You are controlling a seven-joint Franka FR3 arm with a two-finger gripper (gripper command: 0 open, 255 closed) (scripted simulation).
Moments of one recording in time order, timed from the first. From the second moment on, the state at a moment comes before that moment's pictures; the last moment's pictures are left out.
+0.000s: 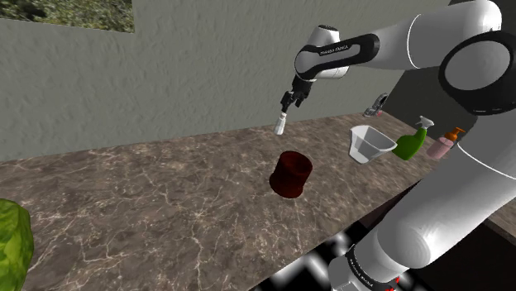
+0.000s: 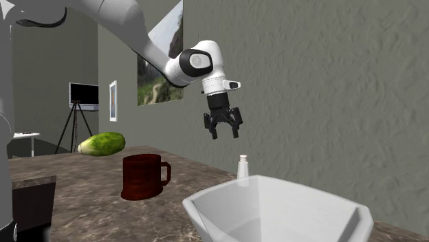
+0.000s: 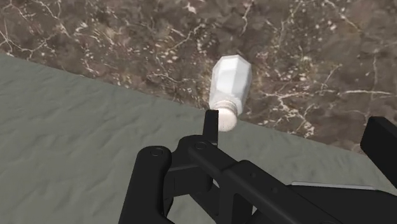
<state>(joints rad) -0.05 0.03 -0.20 -2.05 -0.07 2.27 -0.33</state>
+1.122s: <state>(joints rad) -0.10 0.31 -0.20 -1.89 0.03 2.38 -0.42</state>
